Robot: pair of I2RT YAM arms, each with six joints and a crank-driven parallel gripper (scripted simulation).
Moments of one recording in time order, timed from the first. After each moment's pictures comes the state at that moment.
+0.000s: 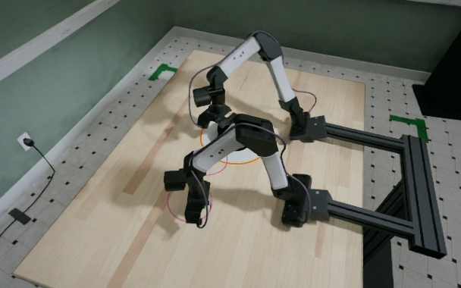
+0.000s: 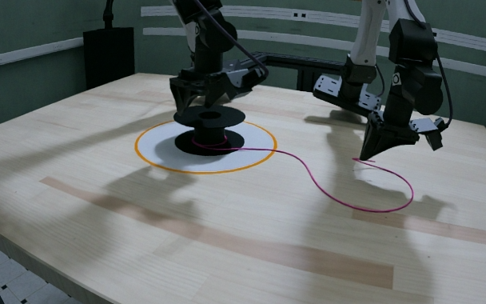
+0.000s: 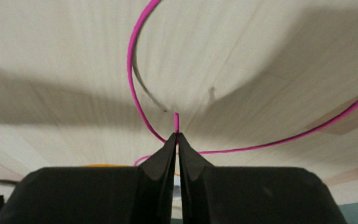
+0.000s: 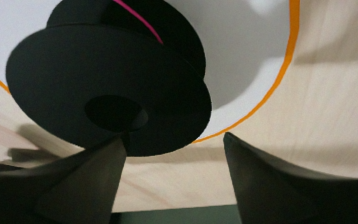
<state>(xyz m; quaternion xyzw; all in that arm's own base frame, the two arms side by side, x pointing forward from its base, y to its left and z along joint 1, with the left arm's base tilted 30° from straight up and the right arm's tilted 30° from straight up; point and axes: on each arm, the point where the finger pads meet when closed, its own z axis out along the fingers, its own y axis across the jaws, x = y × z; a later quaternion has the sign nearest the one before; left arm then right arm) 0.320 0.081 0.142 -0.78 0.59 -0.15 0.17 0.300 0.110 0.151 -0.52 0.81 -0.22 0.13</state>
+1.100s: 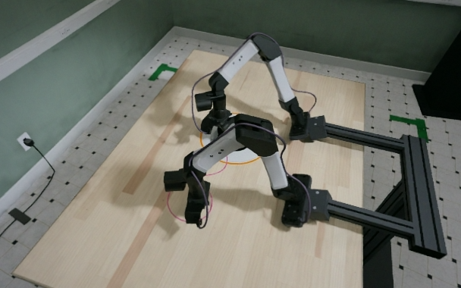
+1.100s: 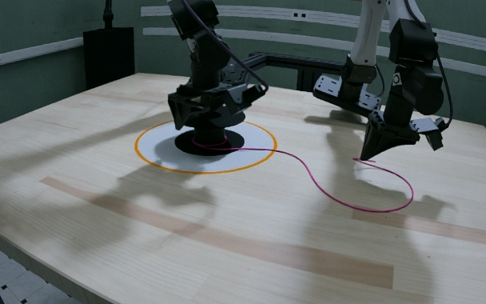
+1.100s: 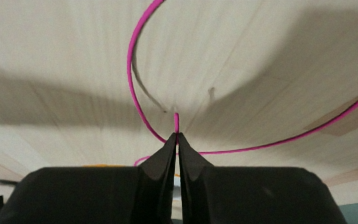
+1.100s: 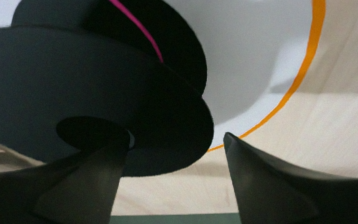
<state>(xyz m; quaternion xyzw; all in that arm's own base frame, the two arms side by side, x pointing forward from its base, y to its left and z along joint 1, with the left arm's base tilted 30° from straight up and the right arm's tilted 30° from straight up) 0.319 0.082 0.142 -0.78 0.59 -0.15 0.17 0.315 0.095 0.125 -0.57 0.78 -0.23 0.11</state>
